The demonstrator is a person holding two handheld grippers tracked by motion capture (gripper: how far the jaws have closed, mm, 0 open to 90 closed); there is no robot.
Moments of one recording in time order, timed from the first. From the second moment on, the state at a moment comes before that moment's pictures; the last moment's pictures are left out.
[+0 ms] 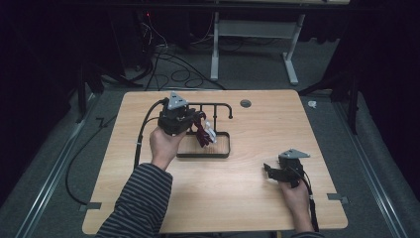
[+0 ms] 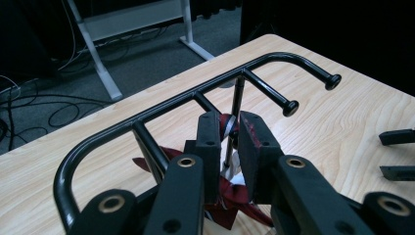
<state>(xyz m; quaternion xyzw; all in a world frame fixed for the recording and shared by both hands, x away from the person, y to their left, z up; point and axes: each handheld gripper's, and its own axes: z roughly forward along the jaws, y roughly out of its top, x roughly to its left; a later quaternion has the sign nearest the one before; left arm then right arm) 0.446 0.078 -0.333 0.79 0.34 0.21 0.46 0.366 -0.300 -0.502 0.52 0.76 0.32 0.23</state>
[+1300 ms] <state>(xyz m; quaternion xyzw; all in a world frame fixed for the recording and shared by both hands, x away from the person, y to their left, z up) 0.416 0.123 -0.340 0.78 0.36 0.19 0.47 0.366 -0.300 -0.502 0.52 0.76 0.32 0.23</state>
